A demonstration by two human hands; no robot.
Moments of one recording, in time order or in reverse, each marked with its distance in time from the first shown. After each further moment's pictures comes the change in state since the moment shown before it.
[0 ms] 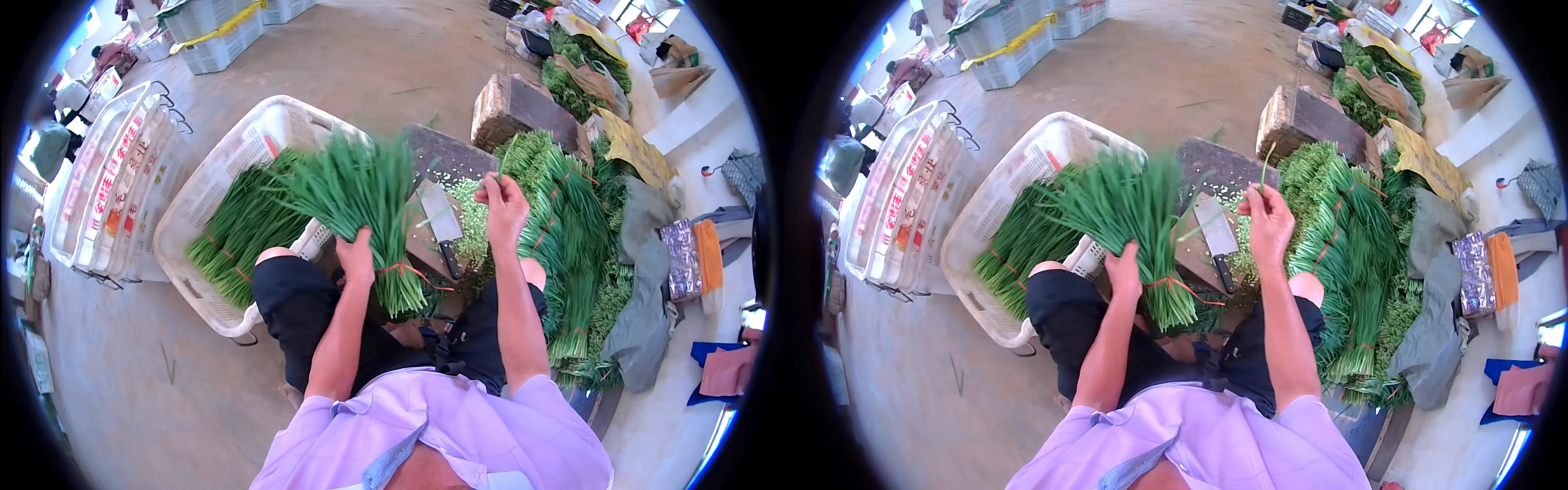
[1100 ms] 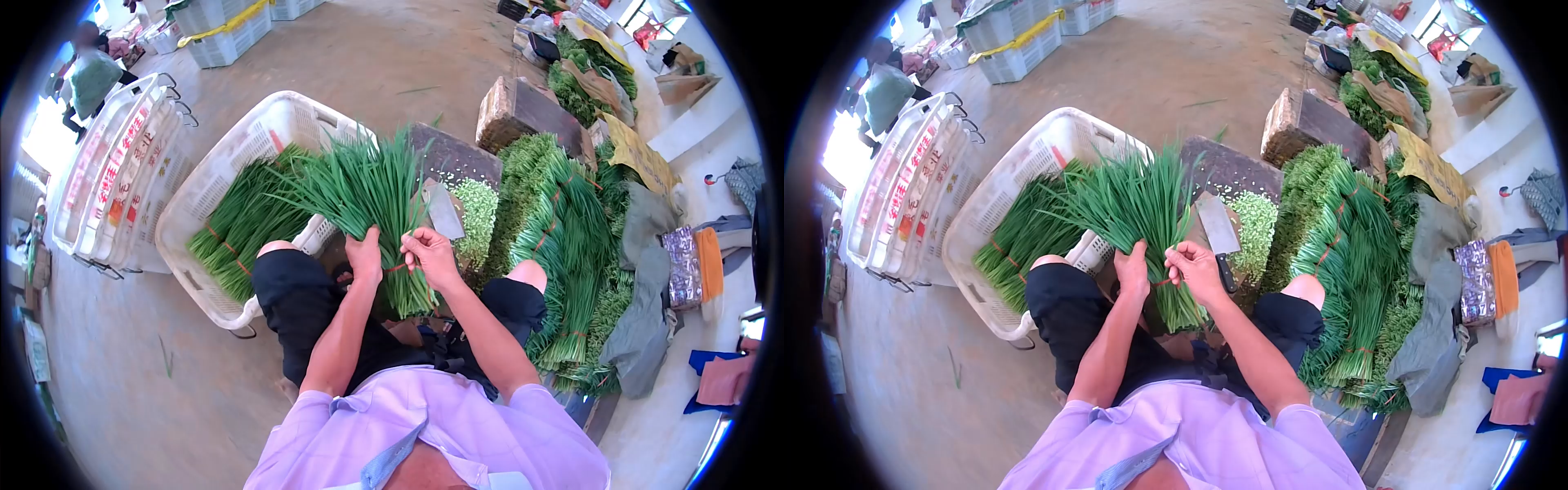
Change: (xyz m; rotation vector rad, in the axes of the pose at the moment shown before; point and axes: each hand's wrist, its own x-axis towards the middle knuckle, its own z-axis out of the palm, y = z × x) left_hand -0.012 -0.004 0.006 0.050 0.056 -0.072; right_hand -0.107 0.049 0.044 0.296 -0.560 0.638
